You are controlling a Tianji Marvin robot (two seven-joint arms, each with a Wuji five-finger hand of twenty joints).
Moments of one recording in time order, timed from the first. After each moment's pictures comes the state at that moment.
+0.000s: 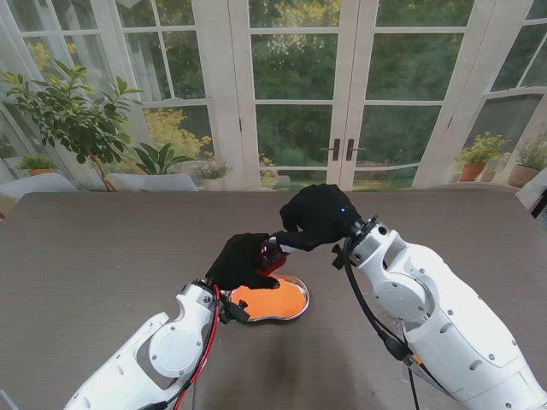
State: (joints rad) left arm 1.47 -1.21 -0.99 -1.56 0.27 -0.30 0.27; right arm -1.28 -1.10 1.09 -1.64 -0.90 -0.44 -0.20; left_hand 1.05 -1.25 0.88 -0.13 0.95 0.41 0.79 0.74 1.21 0.42 0.46 1.14 0.96 0.53 0.90 0.74 0.51 0.65 1.32 0.75; right_hand 0.06 -0.51 1.06 -0.22 1.24 -0.12 0.94 0.42 1.36 -0.05 0.95 0.79 1.32 -0.04 1.62 0.97 1.12 0.18 1.68 0.90
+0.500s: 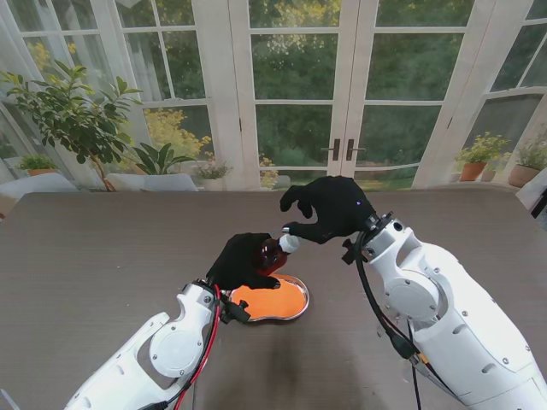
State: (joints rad) left arm 1.47 -1.21 -0.99 -1.56 0.27 -0.30 0.27; right arm -1.31 -1.10 1.16 -1.67 -0.86 -0.43 -0.19; left_hand 1.05 -1.25 0.88 -0.13 0.95 0.41 0.79 0.74 1.21 0.42 0.46 1.14 0.96 0.53 0.90 0.74 0.51 0.65 1.32 0.75; right_hand 0.06 -0.60 1.14 -0.21 0.87 -0.12 0.65 0.39 1.24 -0.06 0.76 0.81 1.31 -0.07 1.43 0.88 0.97 0.17 1.66 0.90
